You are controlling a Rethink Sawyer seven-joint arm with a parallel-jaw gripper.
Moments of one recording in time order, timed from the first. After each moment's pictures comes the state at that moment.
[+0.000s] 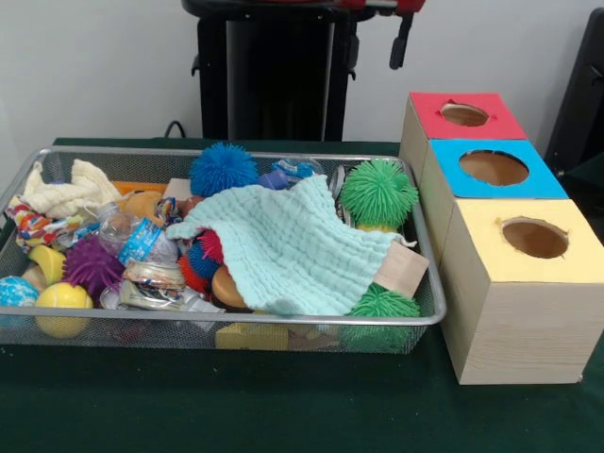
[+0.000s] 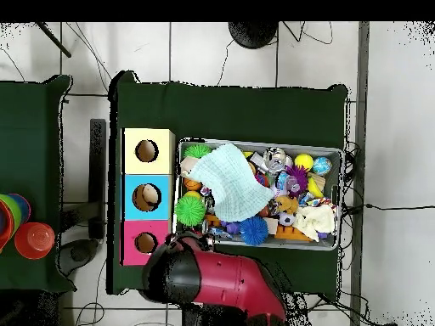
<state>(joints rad) -0.11 -1.01 -0.06 2.08 -0.01 0.48 1.57</state>
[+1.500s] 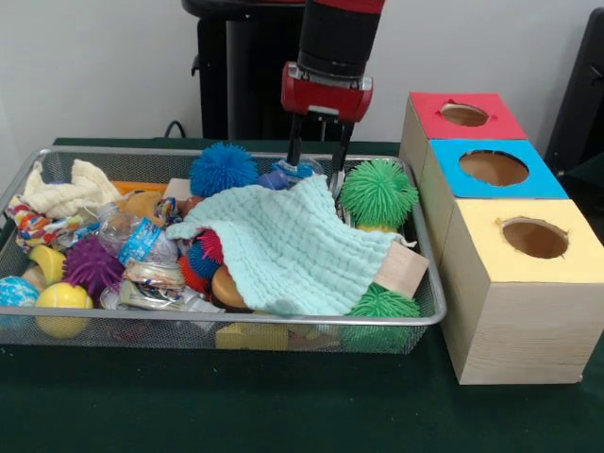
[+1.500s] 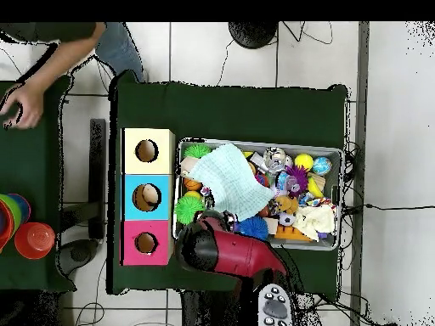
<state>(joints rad) -0.10 -0.66 -0.16 1.96 0.00 0.11 1.57</state>
